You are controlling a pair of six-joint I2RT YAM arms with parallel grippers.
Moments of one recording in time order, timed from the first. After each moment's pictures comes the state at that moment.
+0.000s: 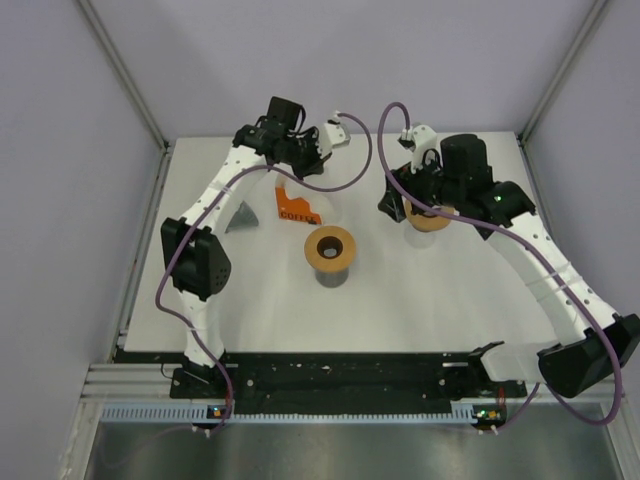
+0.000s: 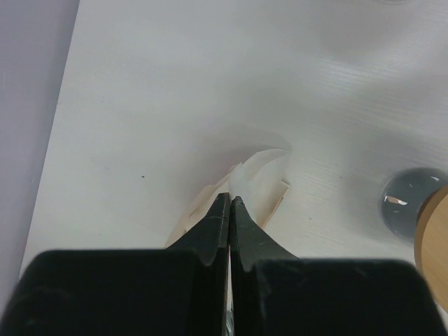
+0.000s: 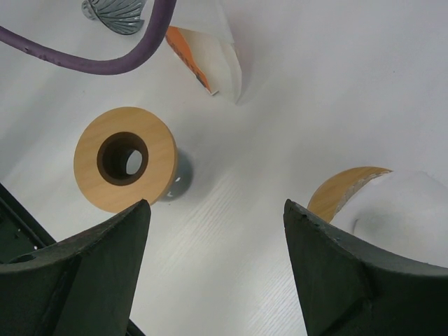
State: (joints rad) left arm -0.40 2.01 2.05 -0.83 0.46 0.75; right arm 0.45 1.29 1.41 -0.68 -0.26 -0.03
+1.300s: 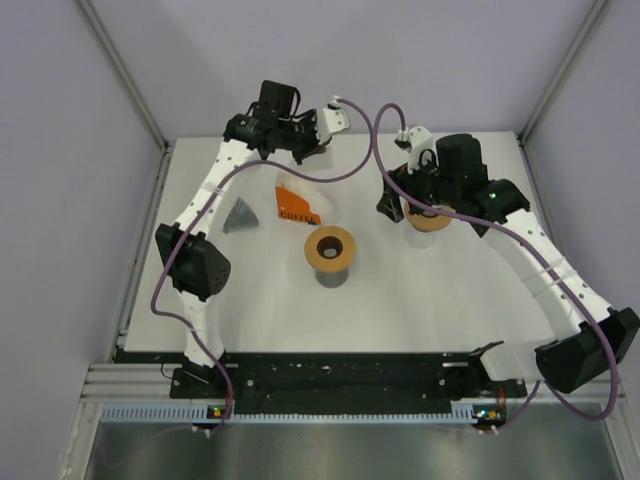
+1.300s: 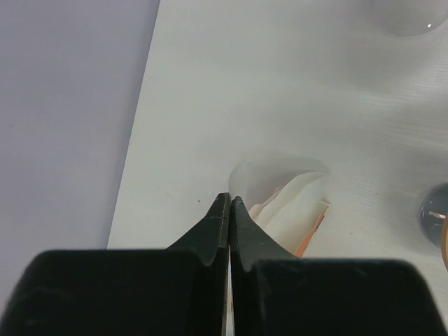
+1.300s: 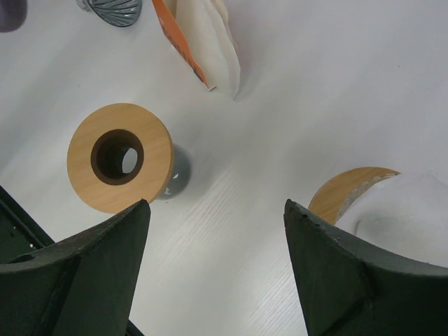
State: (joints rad) left arm -0.40 2.01 2.20 -0.86 0.50 0.84; right arm 0.45 1.31 1.41 -0.68 -0.26 -0.04
